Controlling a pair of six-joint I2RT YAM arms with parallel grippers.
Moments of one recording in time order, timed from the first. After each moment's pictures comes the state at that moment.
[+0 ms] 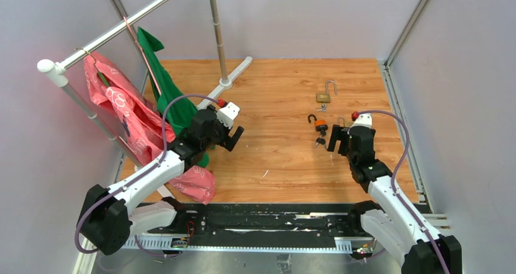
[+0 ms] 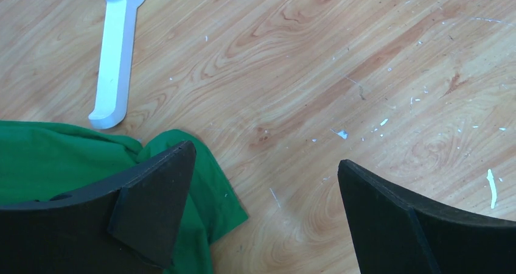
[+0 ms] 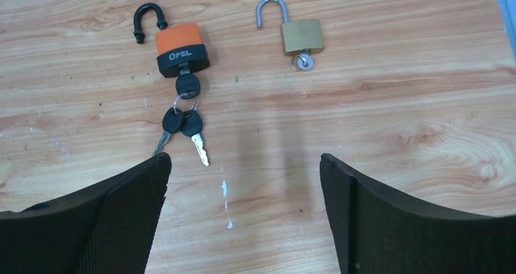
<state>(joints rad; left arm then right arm) -0.55 1.10 0.67 -0.07 -0.08 0.20 0.24 0.79 0.43 -0.15 0.29 0.19</state>
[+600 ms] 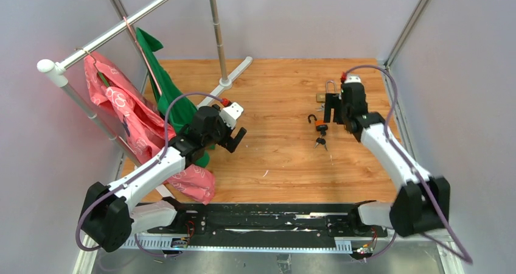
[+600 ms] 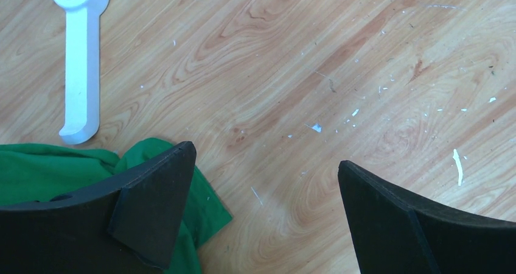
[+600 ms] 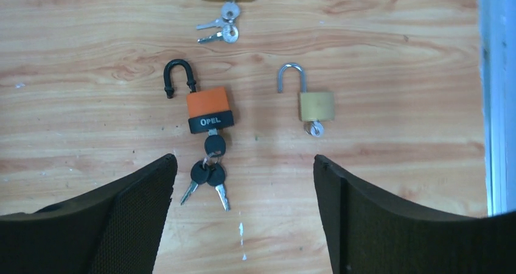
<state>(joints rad) -0.55 1.13 0.72 -0.14 0.02 0.21 0.23 1.14 0.88 -0.35 0.29 0.15</state>
